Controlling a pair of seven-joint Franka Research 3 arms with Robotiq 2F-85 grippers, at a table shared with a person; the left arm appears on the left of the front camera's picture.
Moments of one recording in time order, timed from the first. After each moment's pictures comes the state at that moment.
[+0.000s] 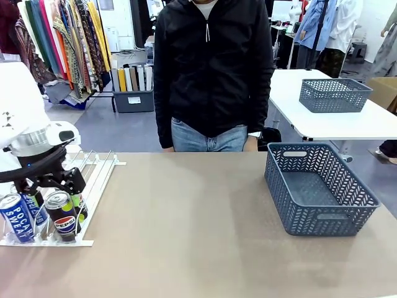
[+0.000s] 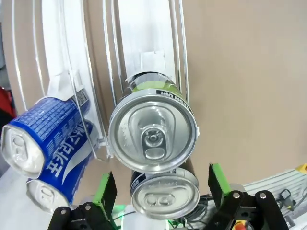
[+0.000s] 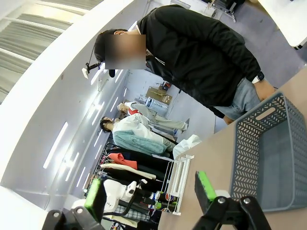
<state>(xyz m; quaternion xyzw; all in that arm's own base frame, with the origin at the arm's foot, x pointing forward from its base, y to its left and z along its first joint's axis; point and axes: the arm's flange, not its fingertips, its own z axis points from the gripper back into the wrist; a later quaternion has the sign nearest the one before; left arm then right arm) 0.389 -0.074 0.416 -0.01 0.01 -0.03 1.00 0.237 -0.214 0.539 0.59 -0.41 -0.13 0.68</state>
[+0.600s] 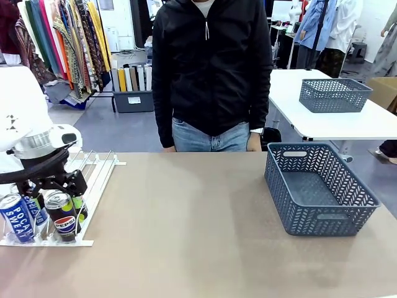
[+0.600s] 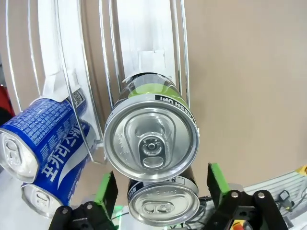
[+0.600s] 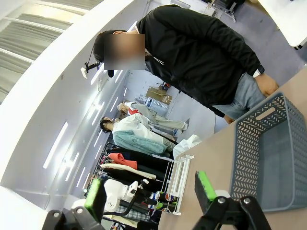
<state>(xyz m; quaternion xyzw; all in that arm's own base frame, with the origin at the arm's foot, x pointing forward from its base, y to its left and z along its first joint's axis) 0.391 -0.075 0.410 -0.01 0.01 -0.02 1.00 0.237 -0.214 0.539 0.59 -0.41 -0.13 0.68</state>
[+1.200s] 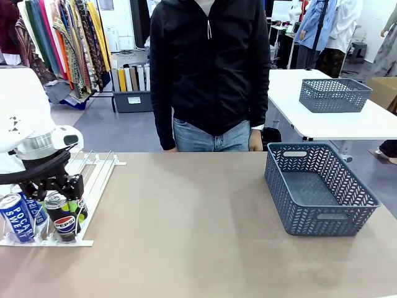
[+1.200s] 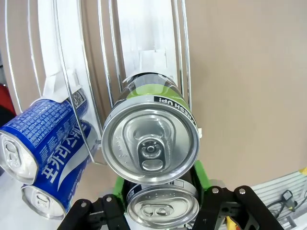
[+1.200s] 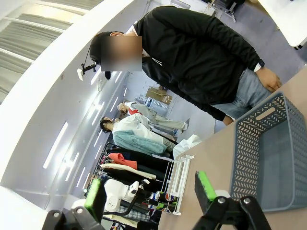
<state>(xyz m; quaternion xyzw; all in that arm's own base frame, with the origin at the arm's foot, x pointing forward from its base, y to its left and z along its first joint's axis) 0.391 -0.077 0.408 0.00 0.02 -0.03 1.00 0.237 -0.214 0.539 0.59 -0.41 -0.13 0.68</state>
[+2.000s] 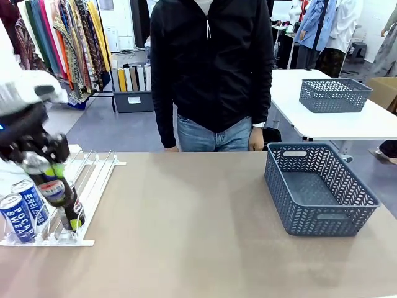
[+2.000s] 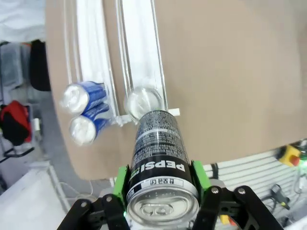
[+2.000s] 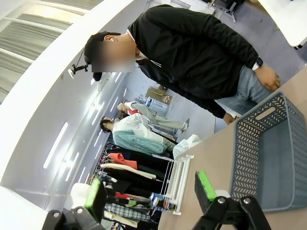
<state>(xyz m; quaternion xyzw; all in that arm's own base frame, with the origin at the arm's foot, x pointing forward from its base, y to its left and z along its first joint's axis) 0.326 -0.091 0.570 -0.01 -0.08 -0.04 1.00 0.237 -0.214 0.538 0.59 -0.41 -0.13 0.68</state>
